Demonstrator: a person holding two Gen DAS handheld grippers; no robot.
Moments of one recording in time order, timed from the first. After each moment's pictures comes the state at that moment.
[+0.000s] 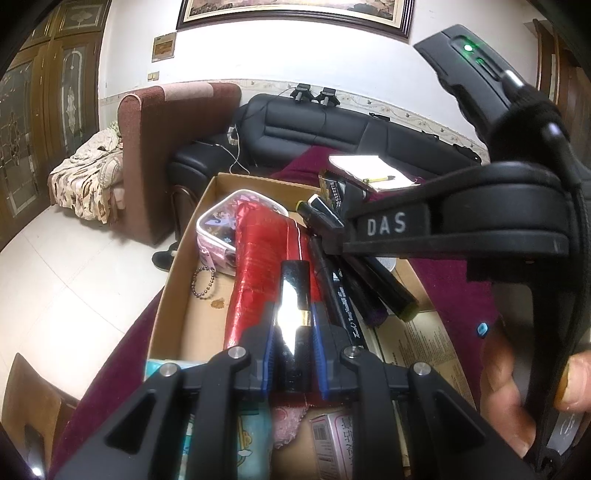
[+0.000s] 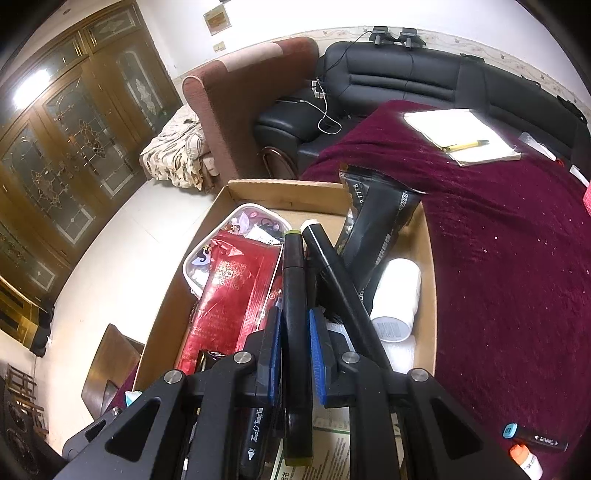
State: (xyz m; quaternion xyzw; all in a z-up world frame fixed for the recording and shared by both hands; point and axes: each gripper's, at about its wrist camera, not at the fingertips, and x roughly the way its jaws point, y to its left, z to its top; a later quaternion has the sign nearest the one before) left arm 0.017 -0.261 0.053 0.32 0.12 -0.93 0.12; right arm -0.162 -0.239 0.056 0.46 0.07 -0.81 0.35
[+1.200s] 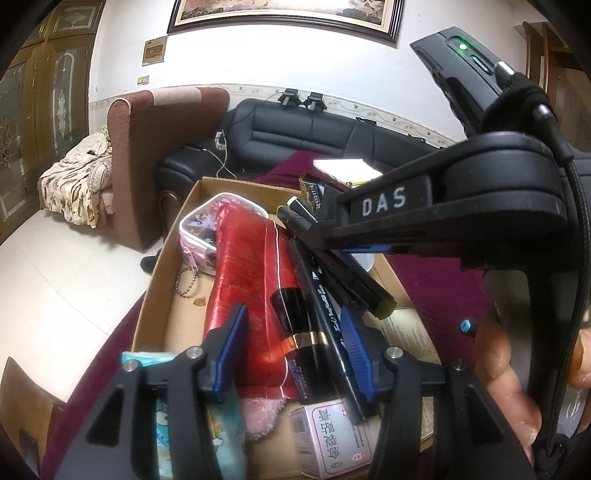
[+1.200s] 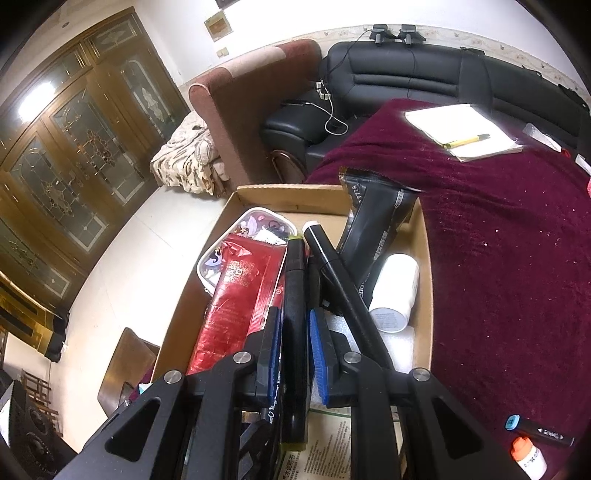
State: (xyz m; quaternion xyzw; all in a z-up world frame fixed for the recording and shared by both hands) left arm 0.020 -0.253 0.056 0.31 0.13 -0.94 0.09; right arm -0.158 -0.225 0.066 0.46 0.04 -0.81 0.36
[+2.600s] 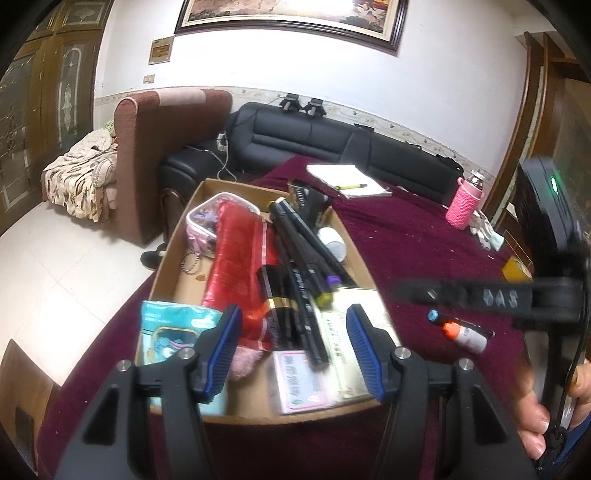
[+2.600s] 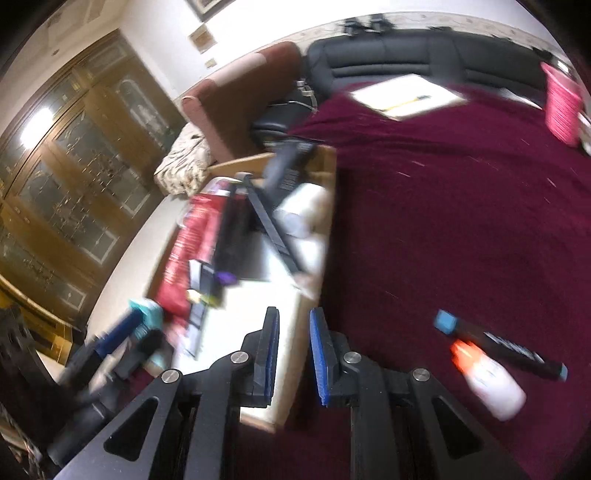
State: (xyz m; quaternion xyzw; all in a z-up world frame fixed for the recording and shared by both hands) left arm 0.064 -0.223 0.075 0.30 0.14 -0.94 0.09; right arm -0.128 -0.084 0.053 0.48 -0.02 -0.80 0.36
